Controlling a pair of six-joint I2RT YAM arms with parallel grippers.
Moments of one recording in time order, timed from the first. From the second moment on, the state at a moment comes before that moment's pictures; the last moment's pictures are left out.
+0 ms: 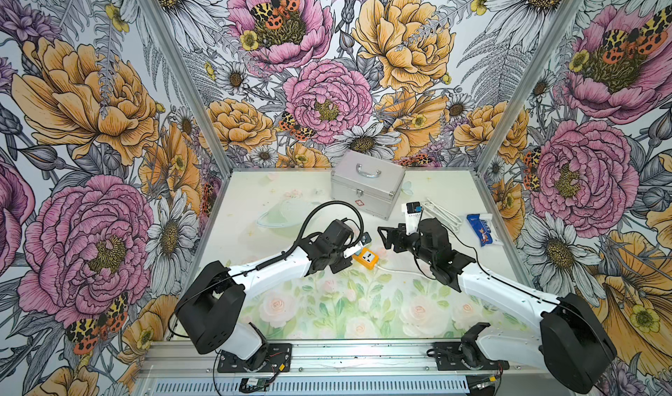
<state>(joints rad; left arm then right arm) -0.81 1.53 0.94 -0.42 -0.09 0.47 0.50 1.26 0.64 0.14 -0.02 0.42</state>
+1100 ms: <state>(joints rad) -0.91 1.51 1.08 -0.58 -0.09 0.43 0.26 1.23 0.68 -0.08 0.17 0.23</state>
